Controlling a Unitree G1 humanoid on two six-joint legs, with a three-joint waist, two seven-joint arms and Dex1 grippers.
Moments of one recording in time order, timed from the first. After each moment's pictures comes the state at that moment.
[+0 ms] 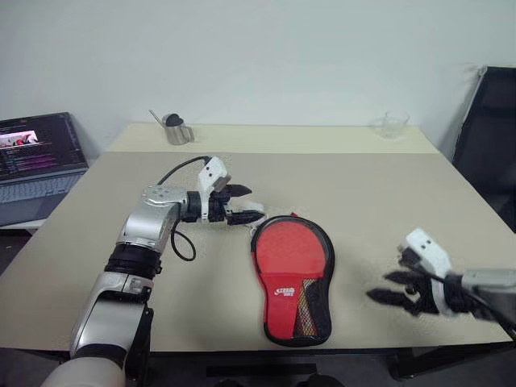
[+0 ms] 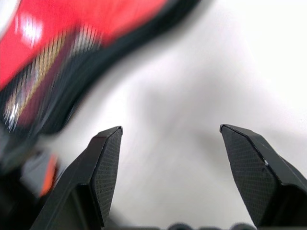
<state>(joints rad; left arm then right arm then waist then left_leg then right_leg) -0.89 0.56 -0.10 0.53 -0.21 0.33 -1.11 -0.29 -0.89 -0.20 -0.56 0.91 1.34 0.41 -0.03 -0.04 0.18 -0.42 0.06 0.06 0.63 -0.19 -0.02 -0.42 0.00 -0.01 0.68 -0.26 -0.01</state>
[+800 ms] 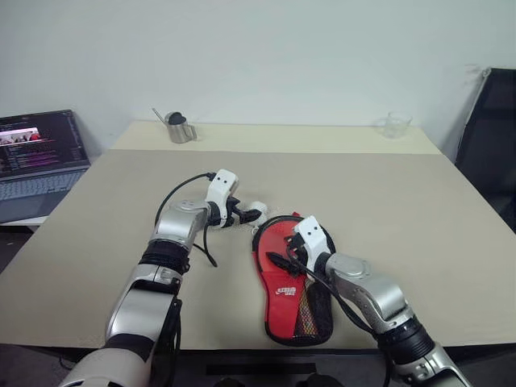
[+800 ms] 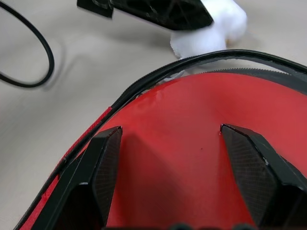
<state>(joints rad) -0.95 0.37 -0.08 0.70 -0.11 0.56 -0.72 -0.48 -0.21 0.33 -0.02 0.29 0.64 0.37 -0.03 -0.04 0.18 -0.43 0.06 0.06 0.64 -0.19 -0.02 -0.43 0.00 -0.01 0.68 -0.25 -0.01</state>
